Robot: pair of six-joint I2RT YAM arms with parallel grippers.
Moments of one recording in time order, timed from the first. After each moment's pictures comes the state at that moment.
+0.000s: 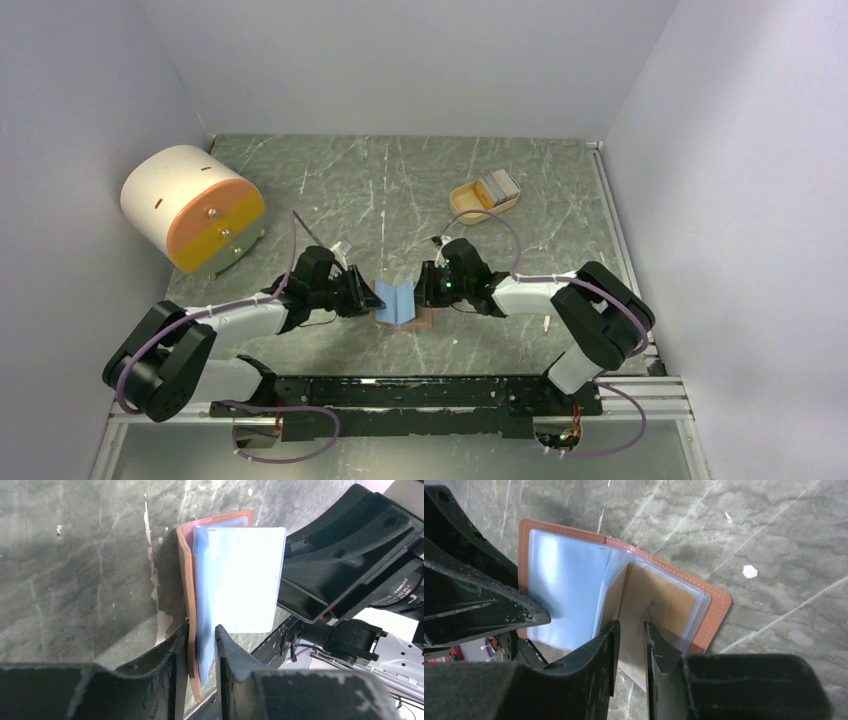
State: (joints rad) left arm -0.55 1.28 0.36 0.23 0.41 -0.93; right arm 0.74 1.59 0.59 0.29 -0.29 0.69
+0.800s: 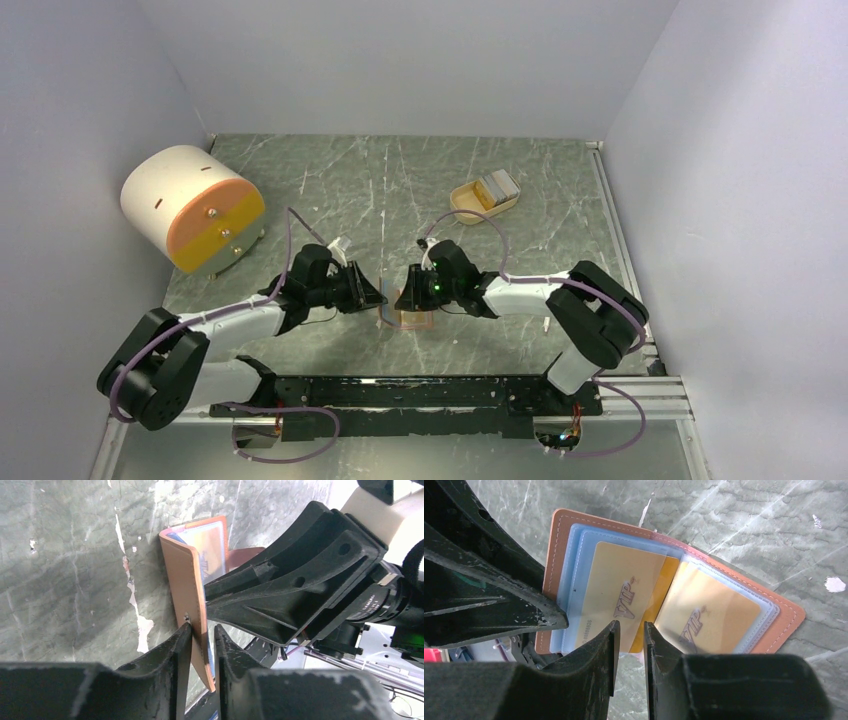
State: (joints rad) left arm -0.55 1.23 0.37 0.24 0.42 -0.93; right arm 0.83 1.60 0.65 0.26 -0.30 0.70
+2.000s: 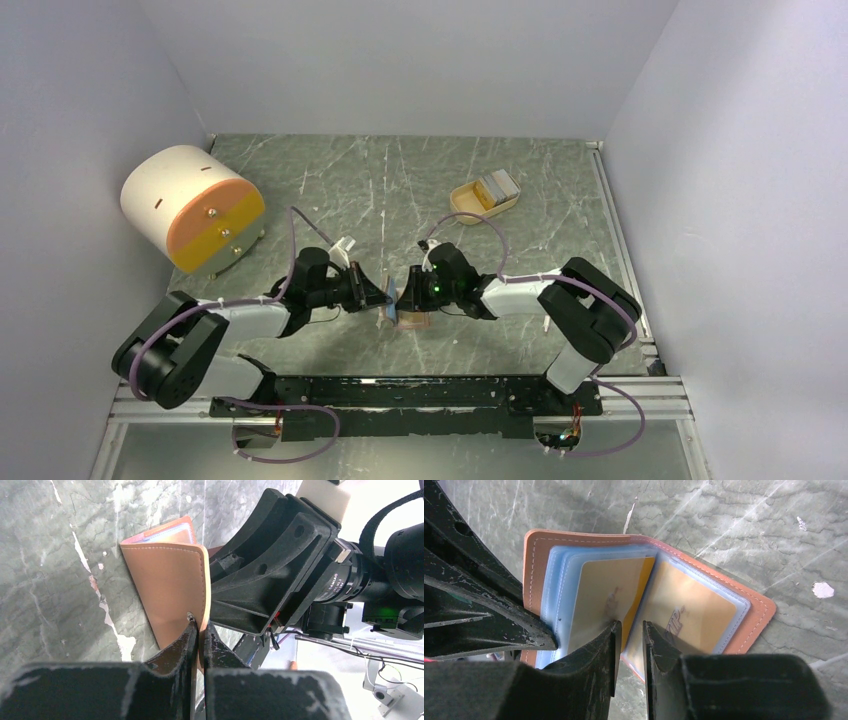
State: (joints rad) left arm -0.55 1.34 0.30 0.53 0.54 -0.93; right arm 0.83 1.65 0.63 0.33 -0.28 0.71
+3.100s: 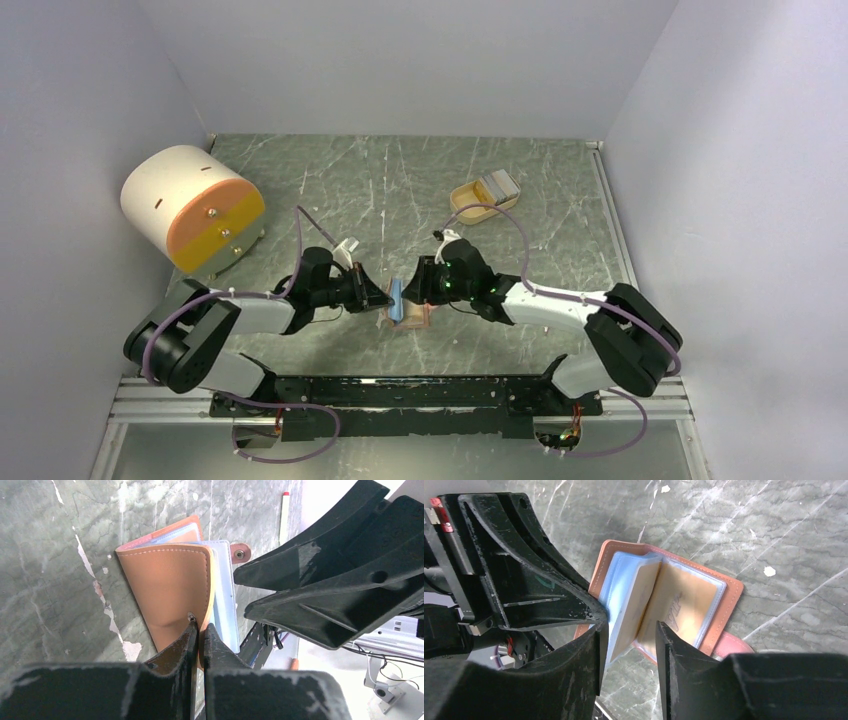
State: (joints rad) left arm -0.55 1.43 0.31 0.59 0.56 -0.92; right arm 0.83 1.42 0.60 0.20 -0.15 0.71
